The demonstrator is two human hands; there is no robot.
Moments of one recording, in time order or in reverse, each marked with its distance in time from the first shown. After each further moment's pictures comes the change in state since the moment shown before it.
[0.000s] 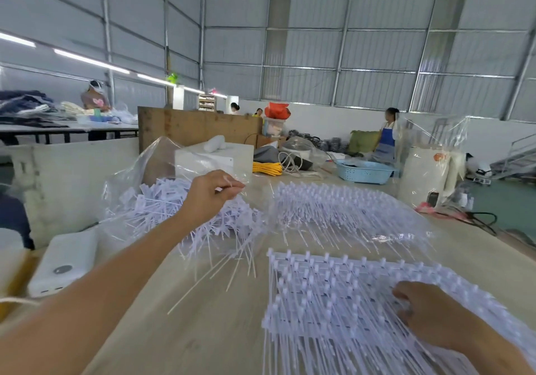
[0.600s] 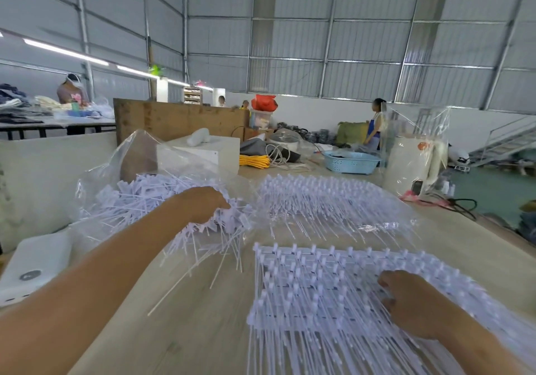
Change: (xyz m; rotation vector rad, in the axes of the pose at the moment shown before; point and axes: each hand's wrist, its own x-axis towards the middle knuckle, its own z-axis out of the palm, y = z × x) left_hand 0.017 0.008 0.012 0.868 -0.759 -0.244; right_hand 0.004 0.000 0.007 0.030 0.003 0.027
